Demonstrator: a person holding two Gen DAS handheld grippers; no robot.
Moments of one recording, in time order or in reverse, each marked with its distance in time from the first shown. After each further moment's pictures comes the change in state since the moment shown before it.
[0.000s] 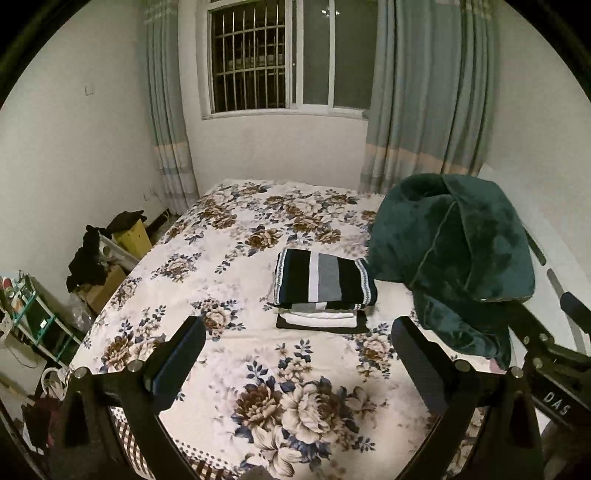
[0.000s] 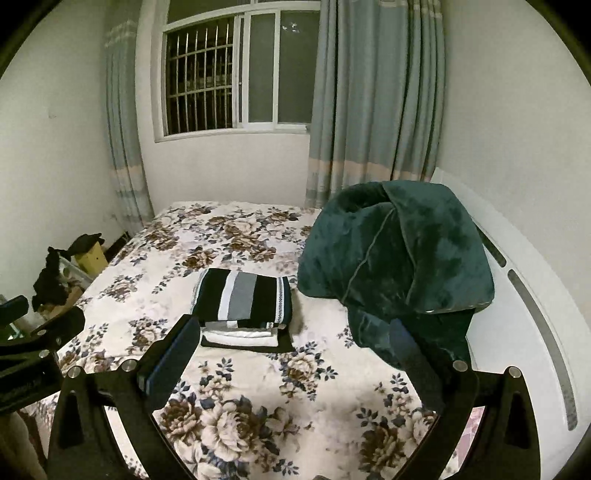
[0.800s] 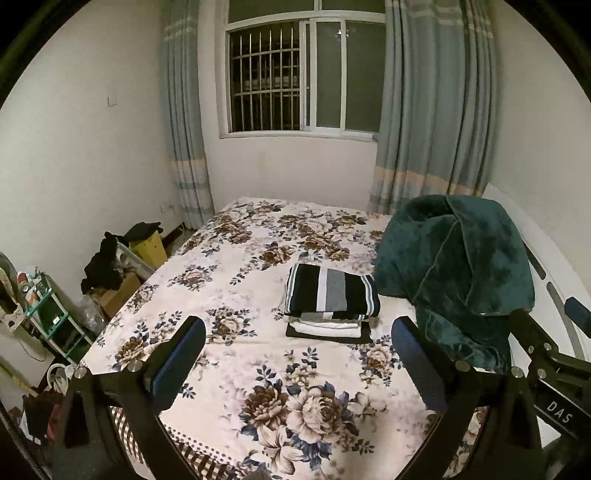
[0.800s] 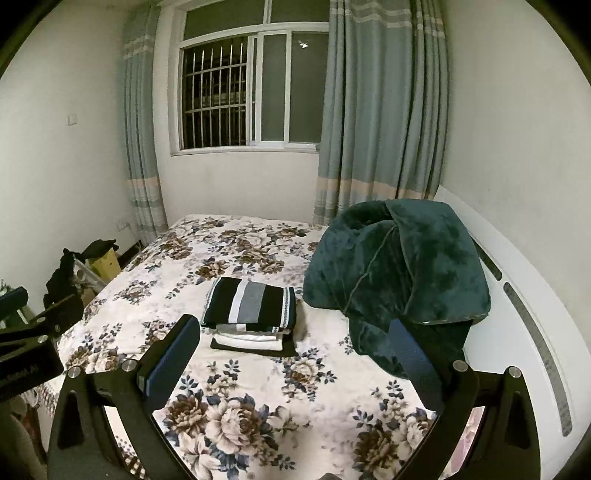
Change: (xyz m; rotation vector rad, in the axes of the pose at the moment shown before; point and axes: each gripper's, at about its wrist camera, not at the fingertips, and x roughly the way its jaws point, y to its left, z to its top) left arm -0.060 -0.003 -0.022 -0.027 -0.088 0.051; right arm -0.066 -0.024 0.002 -0.038 -0.062 0.055
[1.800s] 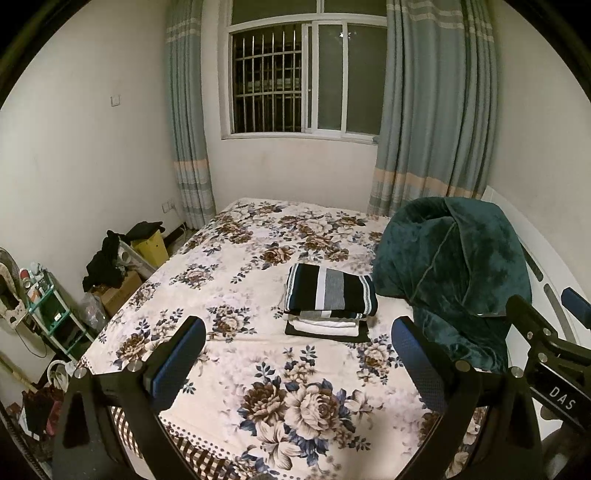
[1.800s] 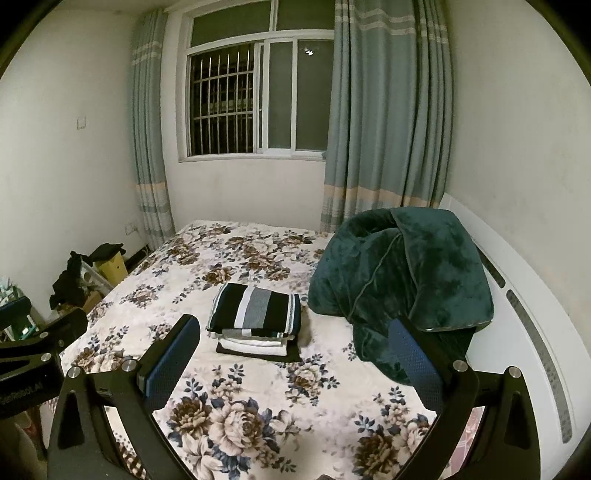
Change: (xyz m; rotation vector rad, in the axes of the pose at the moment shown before) left arm -0.019 -0.002 0.001 -0.007 -0.001 0.003; right arm 0.002 -0.001 0.008 -0.002 -0.022 0.025
